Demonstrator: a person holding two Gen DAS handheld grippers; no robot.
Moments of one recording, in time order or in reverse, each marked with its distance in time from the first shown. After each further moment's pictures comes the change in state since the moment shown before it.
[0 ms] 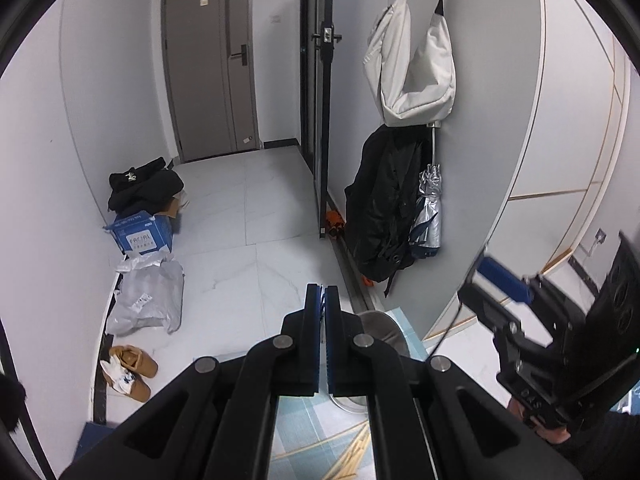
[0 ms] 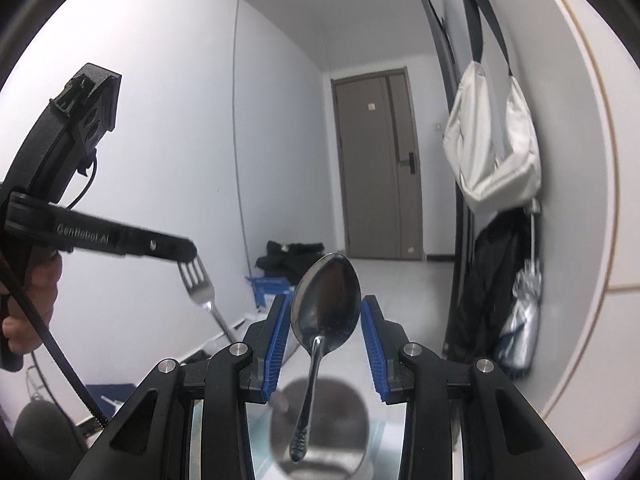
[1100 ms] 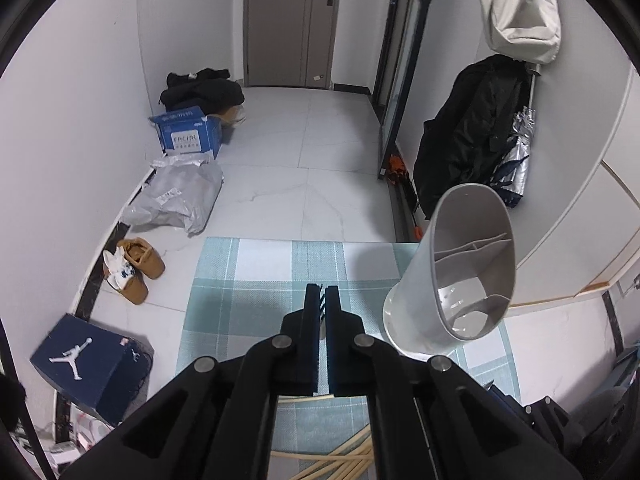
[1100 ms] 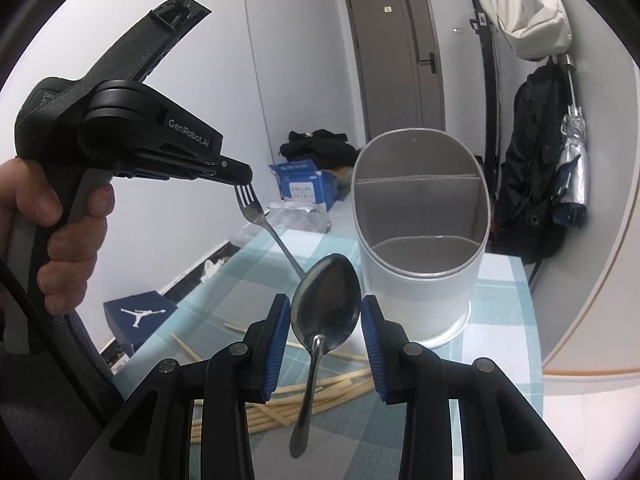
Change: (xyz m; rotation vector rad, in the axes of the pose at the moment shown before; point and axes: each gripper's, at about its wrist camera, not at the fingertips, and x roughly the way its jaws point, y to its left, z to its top) left arm 0.062 0.037 -0.118 -0.243 0.144 0.154; right arm -0.002 0.079 -0.176 0.041 0.359 0.066
